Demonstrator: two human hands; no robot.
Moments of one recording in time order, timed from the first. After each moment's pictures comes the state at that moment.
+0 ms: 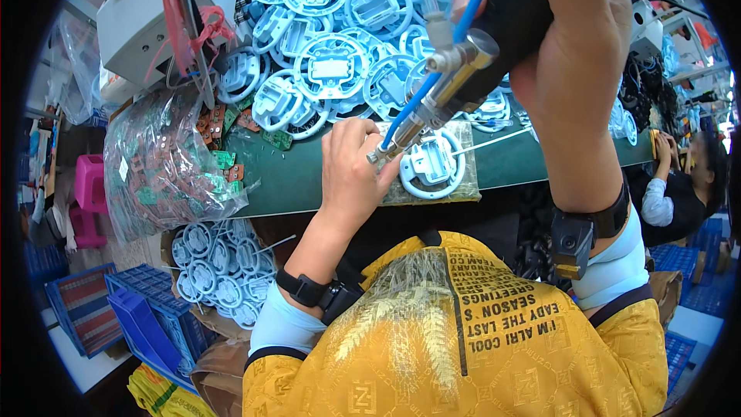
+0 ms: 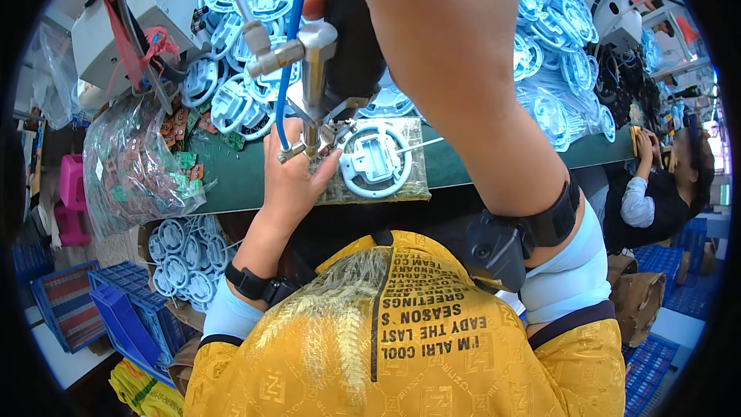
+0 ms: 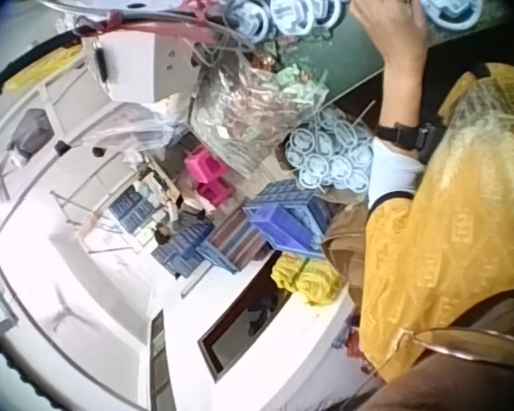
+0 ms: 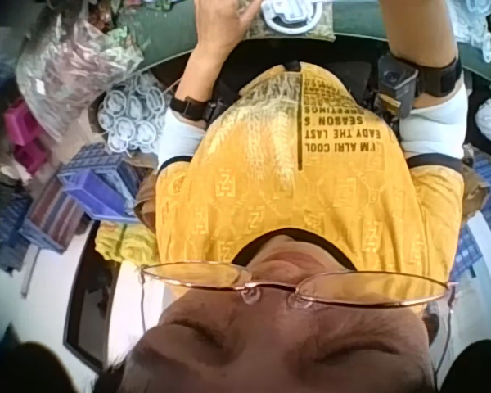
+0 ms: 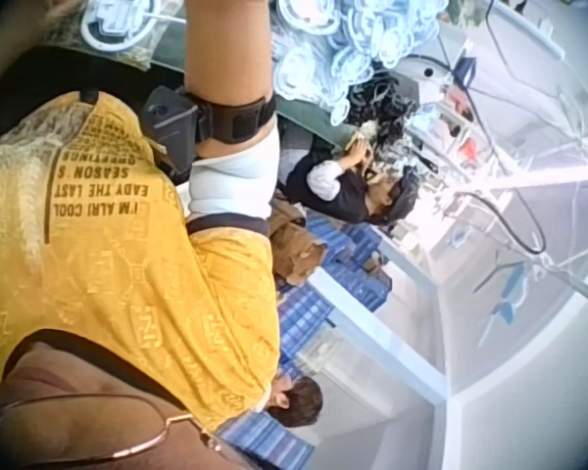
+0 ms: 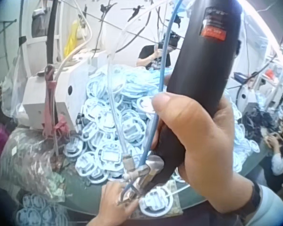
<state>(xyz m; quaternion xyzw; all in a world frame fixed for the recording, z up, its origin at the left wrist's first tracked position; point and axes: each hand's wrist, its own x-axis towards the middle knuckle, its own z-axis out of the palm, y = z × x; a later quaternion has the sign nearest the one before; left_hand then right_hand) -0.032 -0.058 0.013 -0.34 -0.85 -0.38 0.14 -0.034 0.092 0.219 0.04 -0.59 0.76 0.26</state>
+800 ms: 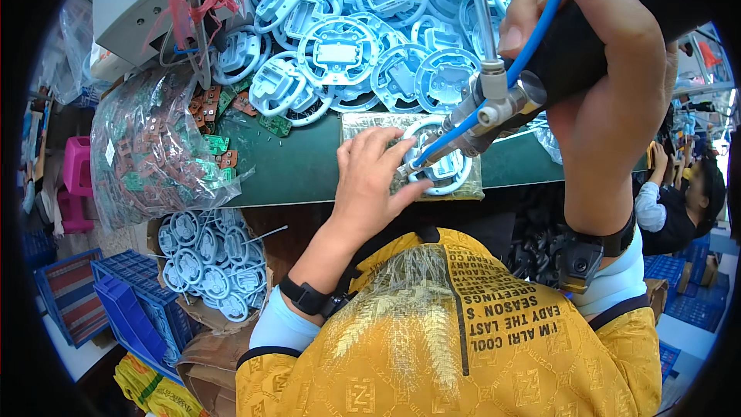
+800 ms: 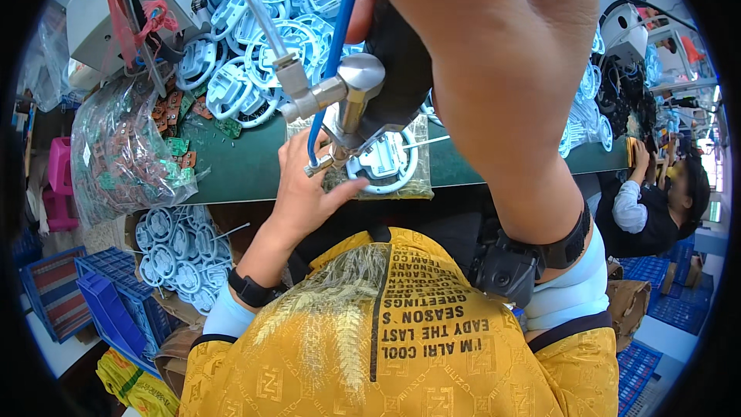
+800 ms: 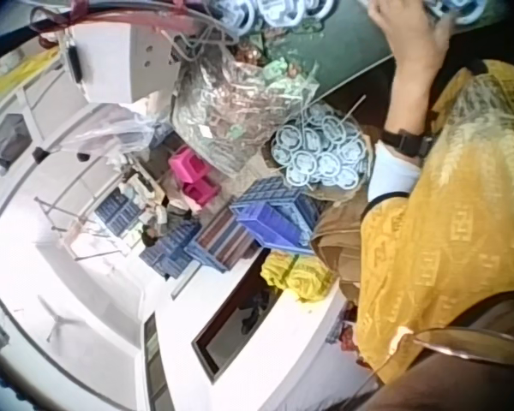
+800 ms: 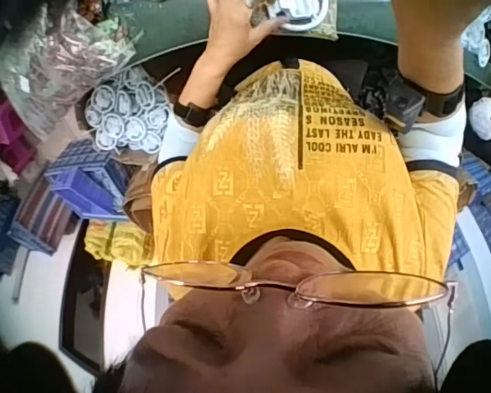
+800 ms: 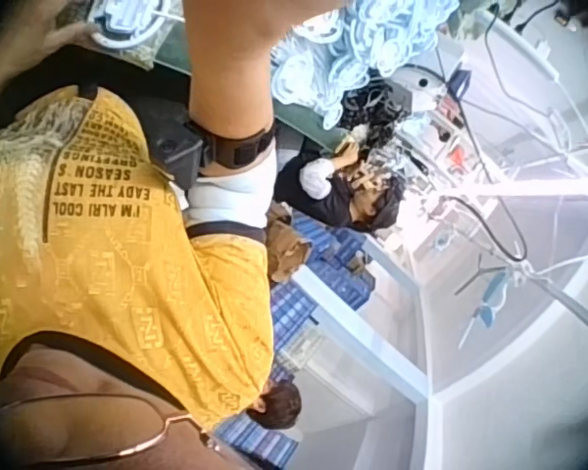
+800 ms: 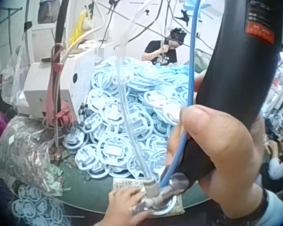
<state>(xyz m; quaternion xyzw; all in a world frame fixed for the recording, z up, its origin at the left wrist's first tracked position) -0.005 -0.062 -0.002 -0.35 -0.84 -0.40 0.07 -0.021 0.087 0.201 0.12 -0.68 0.66 0.31</state>
